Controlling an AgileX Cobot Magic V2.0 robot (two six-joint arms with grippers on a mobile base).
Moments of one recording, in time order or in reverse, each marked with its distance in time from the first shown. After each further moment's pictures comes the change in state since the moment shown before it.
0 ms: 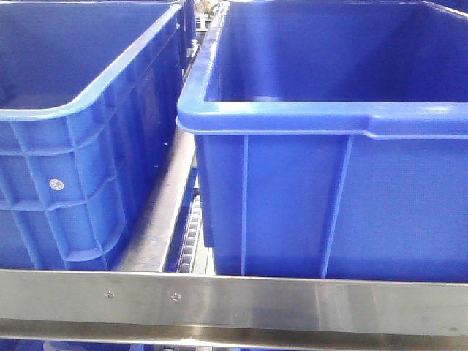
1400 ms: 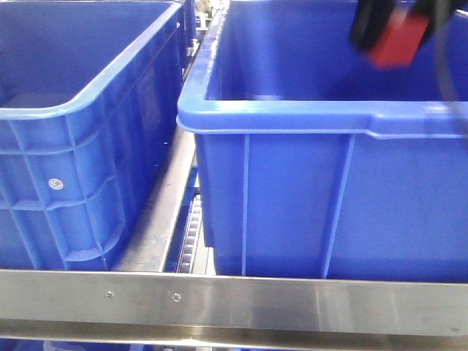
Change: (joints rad) left arm 0.000 0.000 0.000 0.000 0.000 0.000; right arm -0.131 1.288 -0.682 -0.041 0.173 -0.019
